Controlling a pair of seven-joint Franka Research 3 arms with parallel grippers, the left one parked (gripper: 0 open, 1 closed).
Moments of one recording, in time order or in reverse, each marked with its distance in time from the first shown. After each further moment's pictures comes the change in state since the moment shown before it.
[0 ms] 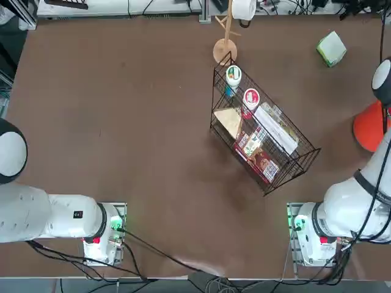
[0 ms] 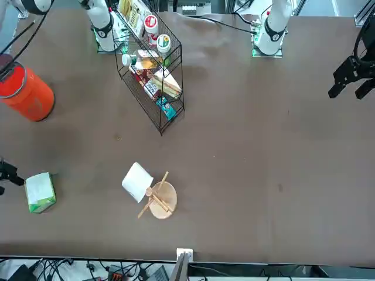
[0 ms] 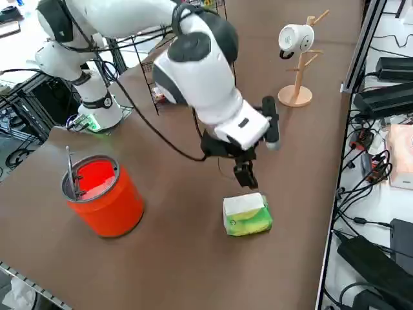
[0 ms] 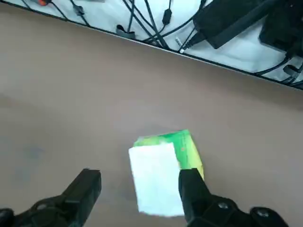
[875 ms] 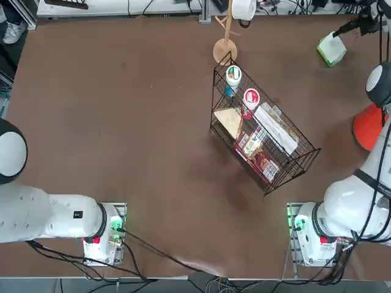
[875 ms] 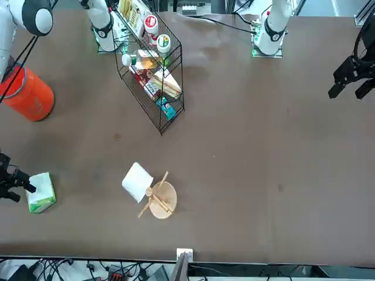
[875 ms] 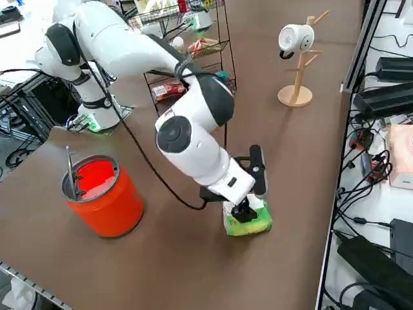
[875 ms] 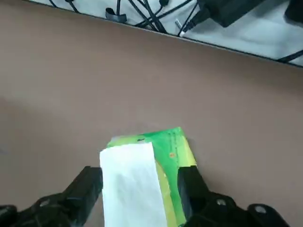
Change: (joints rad) arm -0.062 0.150 0.002 0.011 0.222 0.085 -0.227
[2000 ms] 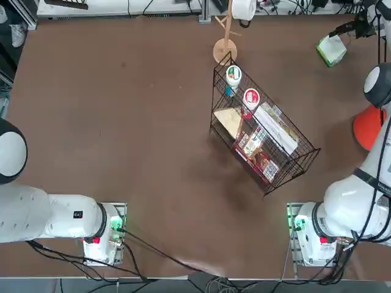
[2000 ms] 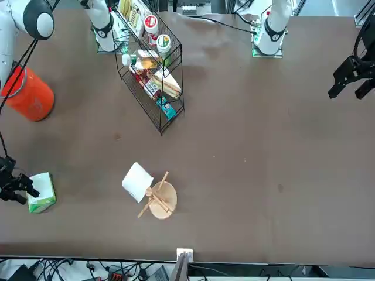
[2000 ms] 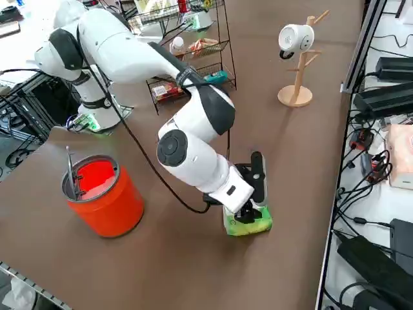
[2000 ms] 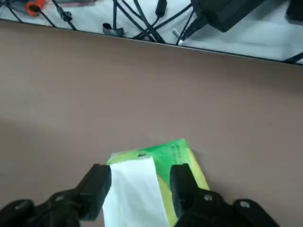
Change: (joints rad) arm -0.002 0.031 0.014 0.000 0.092 0.046 -0.002
